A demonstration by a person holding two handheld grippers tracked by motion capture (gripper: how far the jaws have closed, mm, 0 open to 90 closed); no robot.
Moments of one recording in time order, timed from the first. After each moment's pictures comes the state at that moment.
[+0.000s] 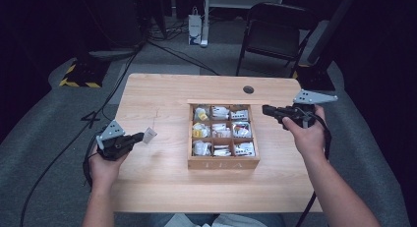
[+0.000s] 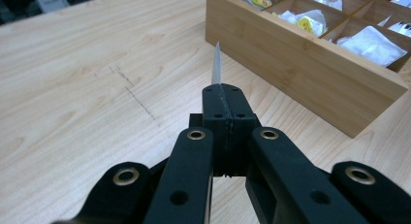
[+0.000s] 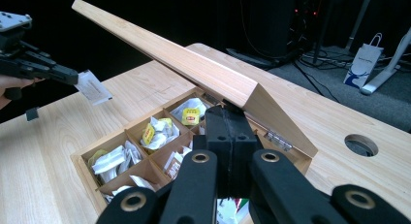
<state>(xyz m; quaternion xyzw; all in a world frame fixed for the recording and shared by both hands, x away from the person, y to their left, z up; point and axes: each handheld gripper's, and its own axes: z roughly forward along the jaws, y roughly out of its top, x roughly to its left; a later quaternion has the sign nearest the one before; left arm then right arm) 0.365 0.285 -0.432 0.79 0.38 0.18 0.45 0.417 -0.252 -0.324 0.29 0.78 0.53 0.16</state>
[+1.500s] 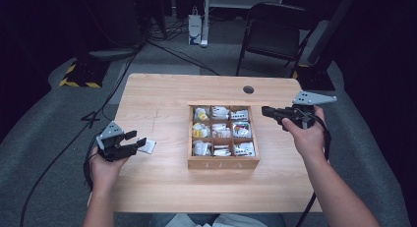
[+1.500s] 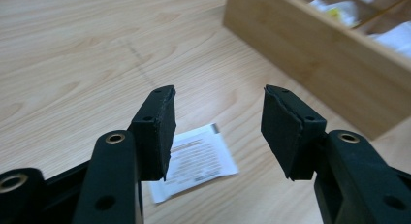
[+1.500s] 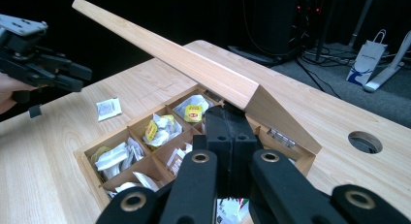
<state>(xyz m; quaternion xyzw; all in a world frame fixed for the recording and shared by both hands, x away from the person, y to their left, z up) 0.363 0.283 -0.439 0.77 0.41 0.17 0.45 0.415 -0.251 -0.325 0.29 0.78 0.53 0.16</state>
